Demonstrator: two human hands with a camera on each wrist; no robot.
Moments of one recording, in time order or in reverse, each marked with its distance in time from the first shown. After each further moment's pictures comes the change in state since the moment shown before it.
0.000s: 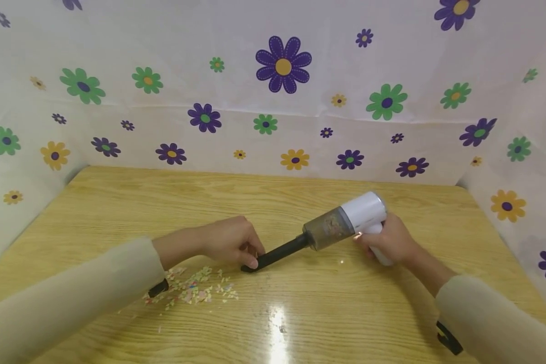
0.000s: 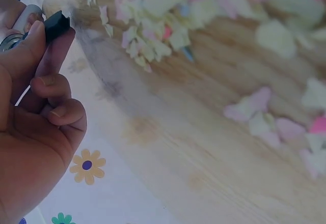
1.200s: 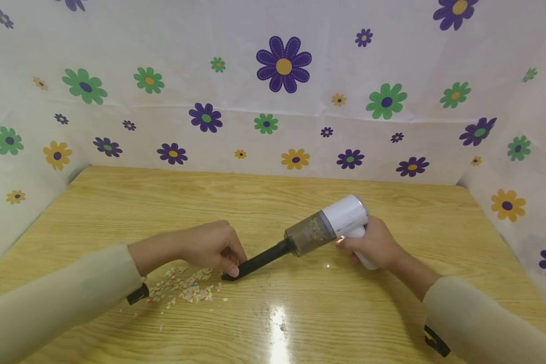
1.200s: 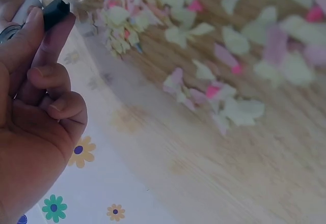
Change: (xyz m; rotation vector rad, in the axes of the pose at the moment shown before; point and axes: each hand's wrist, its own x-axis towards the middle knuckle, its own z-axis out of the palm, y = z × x) left_hand -0.034 -0.004 0.002 -0.053 -0.007 -0.002; right_hand 0.001 -0.017 0.029 0.027 -0.058 -0.051
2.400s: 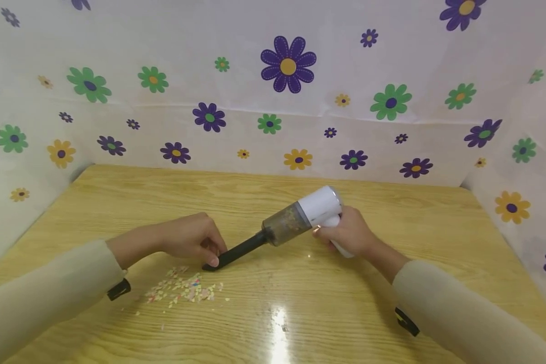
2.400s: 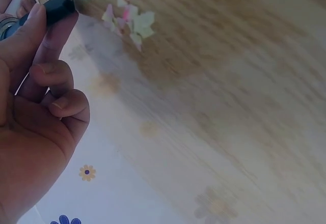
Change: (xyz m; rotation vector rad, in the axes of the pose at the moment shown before) left_hand -0.033 -0.025 -0.012 0.000 0.019 -0.070; right_hand 0.037 -0.019 0.028 -0.089 0.031 0.056
